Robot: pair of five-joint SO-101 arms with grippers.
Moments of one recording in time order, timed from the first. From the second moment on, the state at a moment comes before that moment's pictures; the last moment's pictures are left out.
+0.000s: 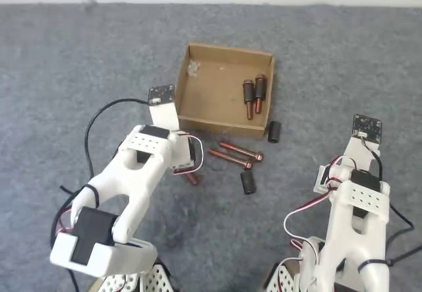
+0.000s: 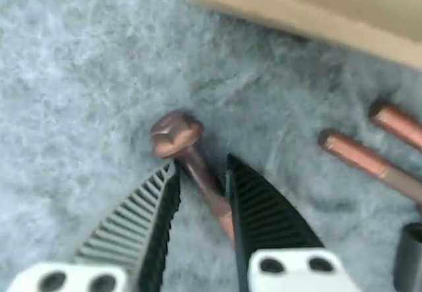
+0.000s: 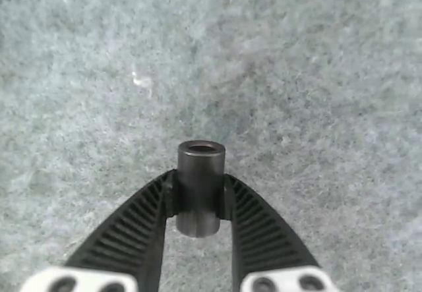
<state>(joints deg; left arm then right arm) 8.6 -3.5 47.9 49.2 28.4 17.8 -38.2 67.3 51.5 2.9</state>
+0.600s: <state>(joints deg) 12.0 -3.5 48.0 45.9 32.5 17.8 -38.2 67.3 51.5 2.9</state>
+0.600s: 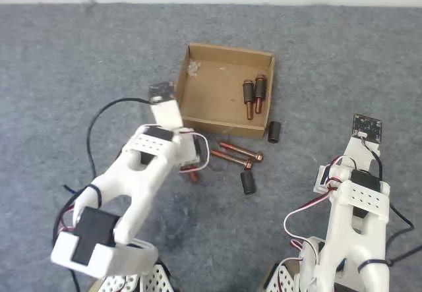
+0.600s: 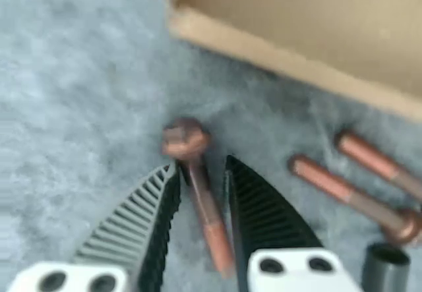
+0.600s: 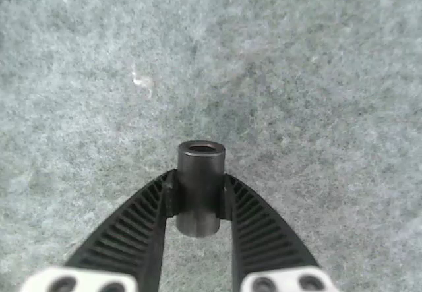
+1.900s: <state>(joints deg) 11.3 4.8 39.4 48.4 32.2 17.8 -38.2 67.3 51.5 2.9</state>
